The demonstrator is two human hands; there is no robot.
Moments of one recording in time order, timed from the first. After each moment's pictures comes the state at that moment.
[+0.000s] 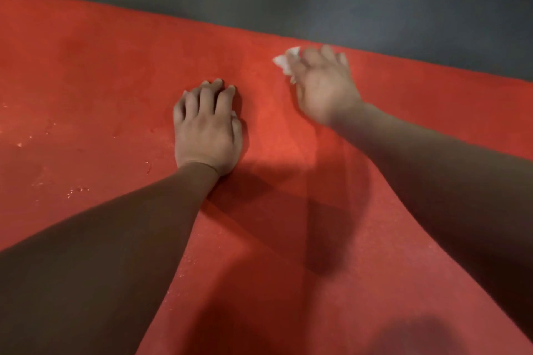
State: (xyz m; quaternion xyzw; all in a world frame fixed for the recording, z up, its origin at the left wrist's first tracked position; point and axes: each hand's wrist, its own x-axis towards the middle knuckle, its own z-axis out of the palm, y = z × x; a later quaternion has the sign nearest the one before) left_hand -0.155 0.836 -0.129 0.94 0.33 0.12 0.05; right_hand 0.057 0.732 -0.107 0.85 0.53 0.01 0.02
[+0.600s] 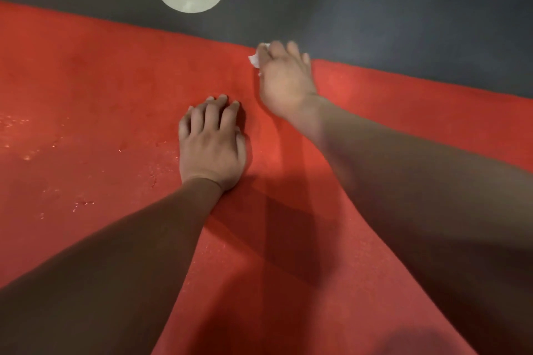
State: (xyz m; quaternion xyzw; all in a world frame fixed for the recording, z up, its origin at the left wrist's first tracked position) left_hand -0.154 0.836 -0.127 0.93 0.34 0.13 0.06; right_hand 0.031 0.812 -0.097 0.88 0.47 -0.04 -0.04
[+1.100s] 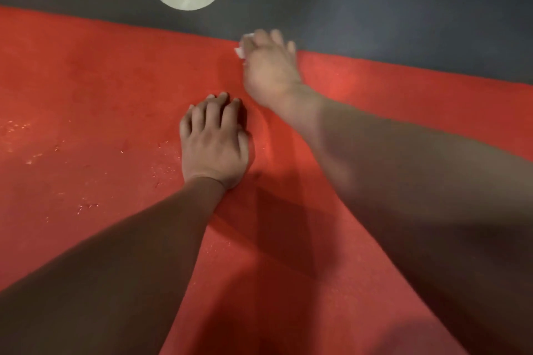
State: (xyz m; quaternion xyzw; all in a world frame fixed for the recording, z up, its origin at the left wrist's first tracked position) left_hand -0.152 0.836 -0.126 0.93 0.33 0.12 0.07; right_hand 0.024 0.836 -0.101 0.89 0.45 -0.04 -0.06
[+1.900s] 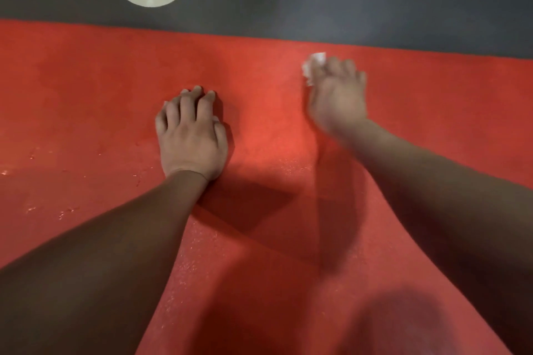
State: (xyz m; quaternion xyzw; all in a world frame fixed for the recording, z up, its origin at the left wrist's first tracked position) left_hand -0.157 0.834 -0.126 0.93 0.33 0.12 0.05; right_hand 0.053 0.677 -0.110 0.93 0.36 0.03 -0.02
